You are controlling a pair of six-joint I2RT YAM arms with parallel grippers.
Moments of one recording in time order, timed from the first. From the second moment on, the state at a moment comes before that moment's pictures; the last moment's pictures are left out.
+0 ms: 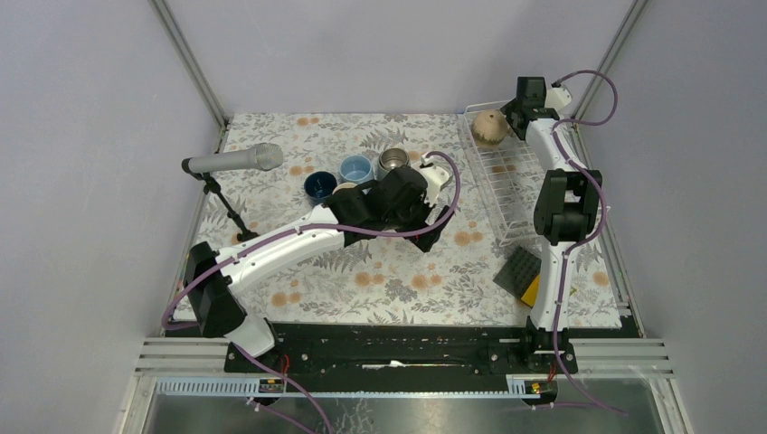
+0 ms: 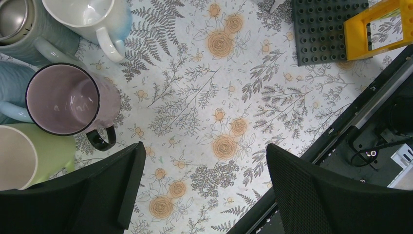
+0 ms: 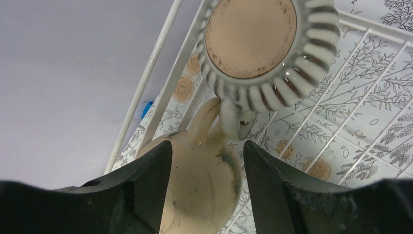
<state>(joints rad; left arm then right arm) -1.00 1.57 1.48 -0.63 -0.08 -0.18 0.00 2.30 2.06 -0.43 0.34 0.91</state>
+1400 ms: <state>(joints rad) -0.92 1.57 1.46 -0.63 0.00 -0.20 -0.03 2.29 1.93 -0.40 0.36 0.89</state>
